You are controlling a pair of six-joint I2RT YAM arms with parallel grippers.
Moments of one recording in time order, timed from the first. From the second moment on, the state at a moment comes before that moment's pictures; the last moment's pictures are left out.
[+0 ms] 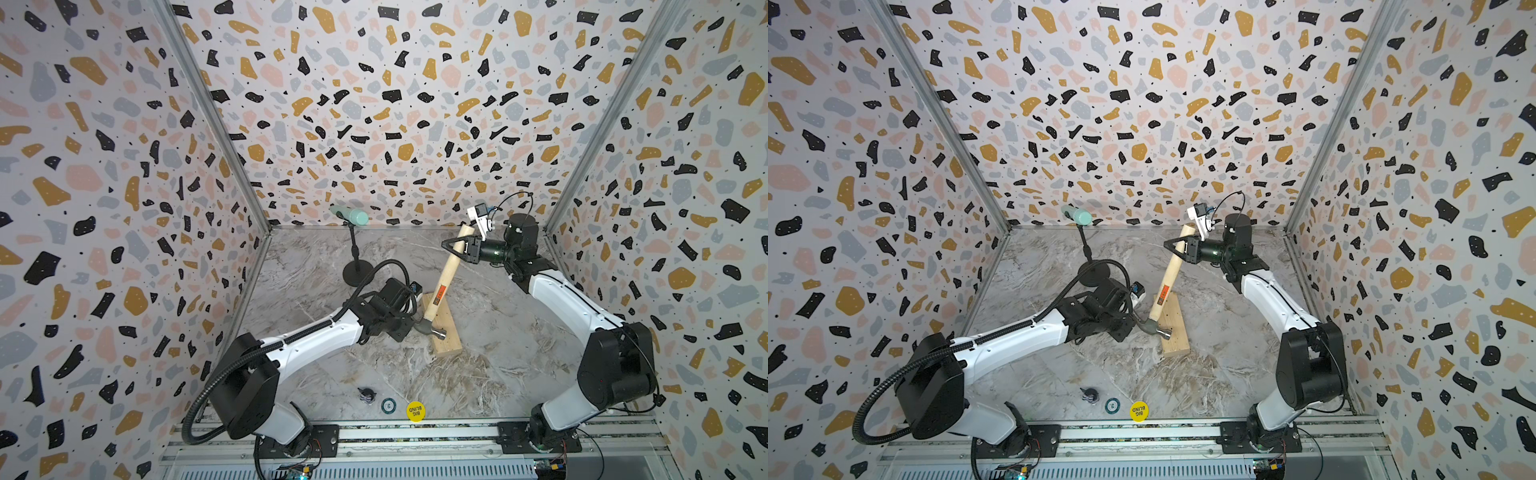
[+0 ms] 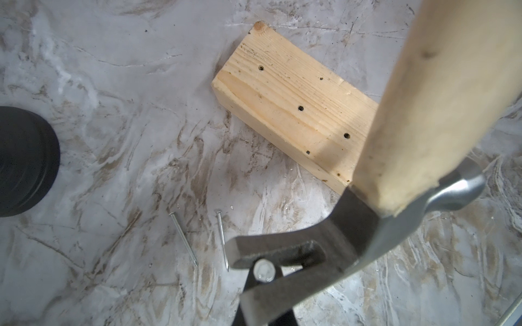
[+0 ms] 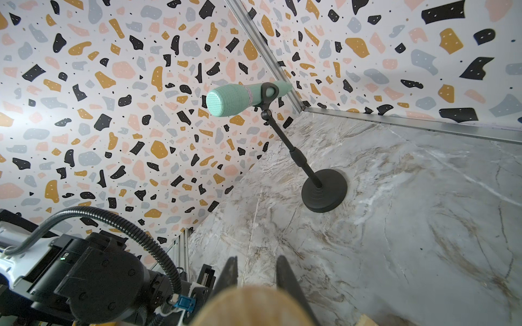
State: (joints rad) left arm -0.80 1.49 1.04 -0.51 -0.02 -0.03; right arm 0.26 1.56 1.23 0.10 -1.00 0.45
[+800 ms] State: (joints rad) left arm -0.68 1.49 1.04 -0.51 -0.03 -0.05; right arm 0.23 1.51 1.19 0.09 -0.96 0.43
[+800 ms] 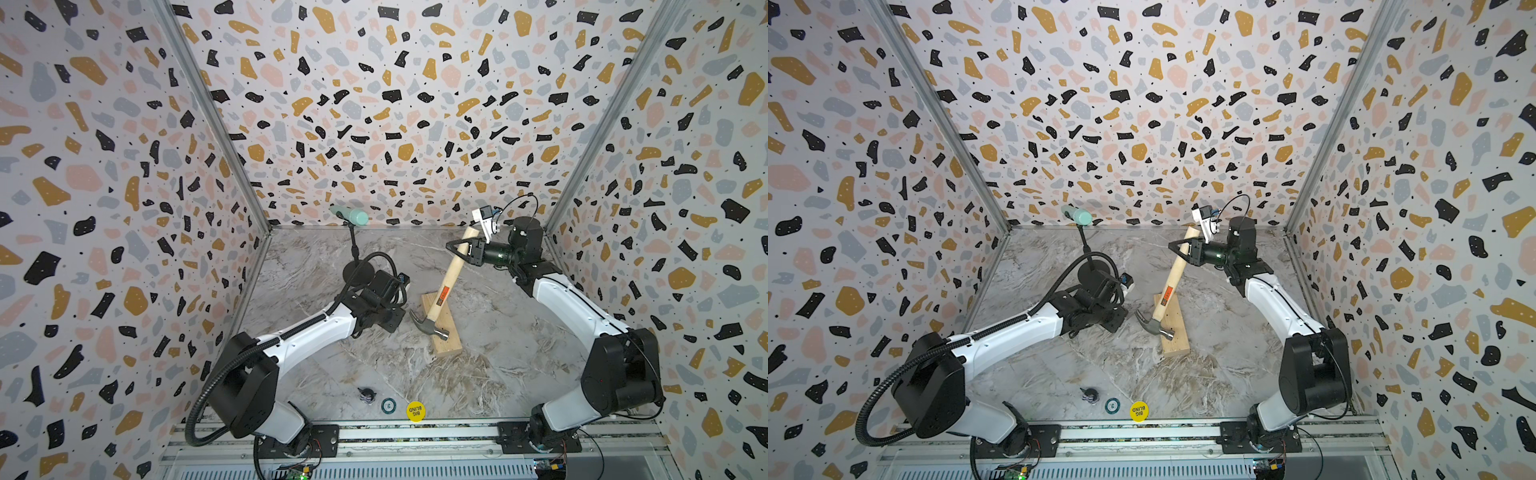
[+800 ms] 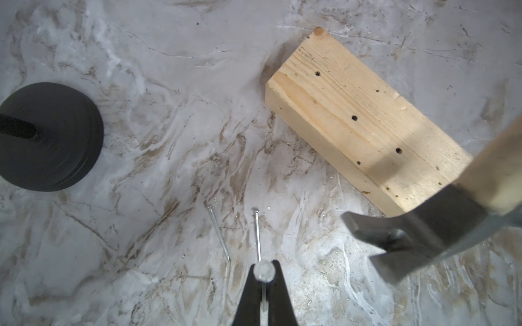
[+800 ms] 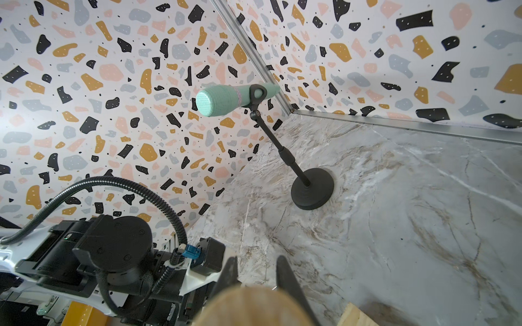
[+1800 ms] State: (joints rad) left arm -0.57 1.56 1.04 -0.51 -0.02 -0.17; right arm 0.32 1.30 1.20 -0.17 -0.69 0.23
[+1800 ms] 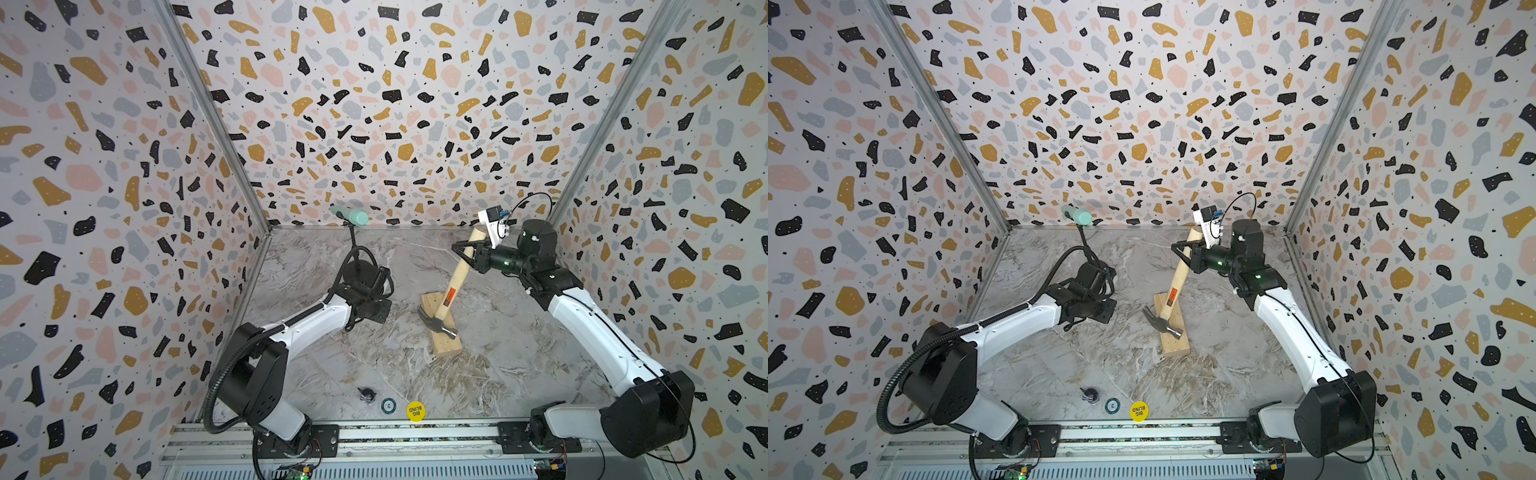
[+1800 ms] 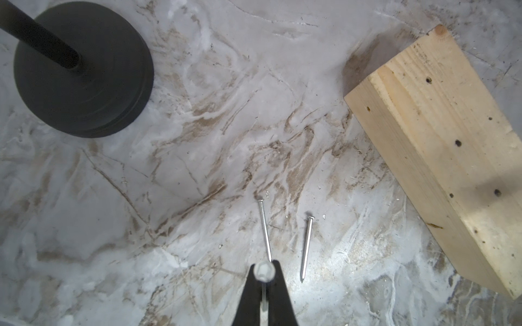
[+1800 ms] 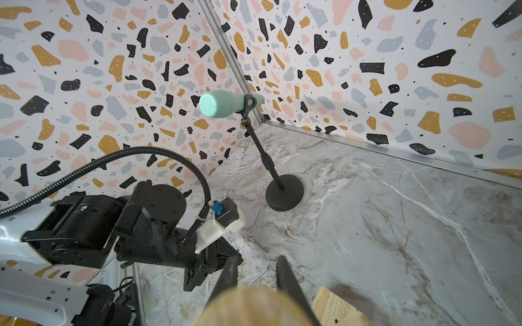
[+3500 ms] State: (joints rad) left arm -0.57 1.63 0.84 -0.33 0.00 -0.35; right arm 0.53 1.20 1.20 -0.27 -0.41 0.04
